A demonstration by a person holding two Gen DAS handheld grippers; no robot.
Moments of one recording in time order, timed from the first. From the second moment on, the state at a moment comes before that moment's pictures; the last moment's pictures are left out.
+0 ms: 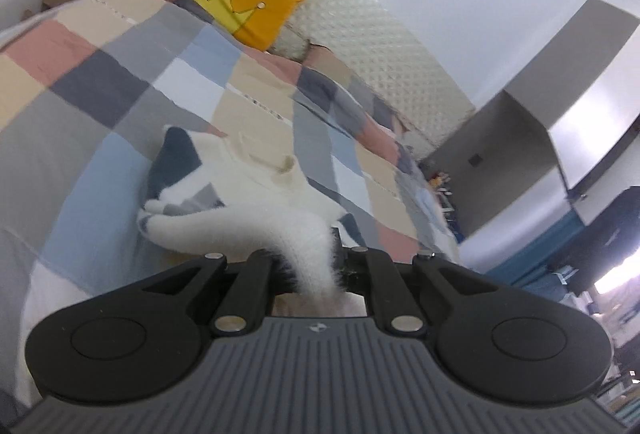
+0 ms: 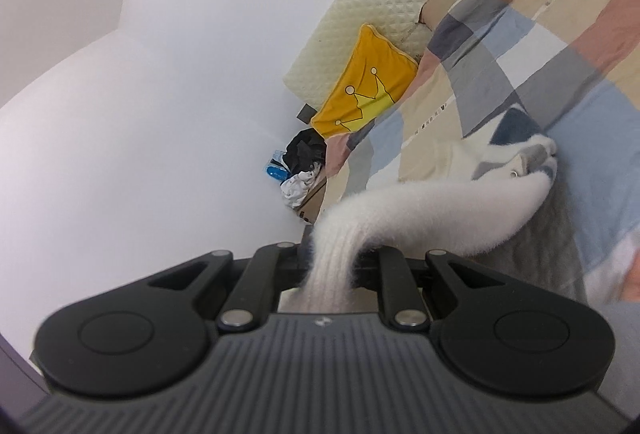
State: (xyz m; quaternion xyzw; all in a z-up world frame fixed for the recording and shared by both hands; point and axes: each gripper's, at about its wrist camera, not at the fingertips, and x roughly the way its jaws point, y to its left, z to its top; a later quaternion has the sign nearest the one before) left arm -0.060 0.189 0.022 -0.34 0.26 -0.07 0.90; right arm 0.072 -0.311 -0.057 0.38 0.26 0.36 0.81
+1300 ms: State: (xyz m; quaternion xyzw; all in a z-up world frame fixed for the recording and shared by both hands) left arm 0.298 0.279 -0.153 -0.47 0.25 0.07 0.84; right arm 0.361 -0.222 -0.192 0.47 0.34 0.15 0.80
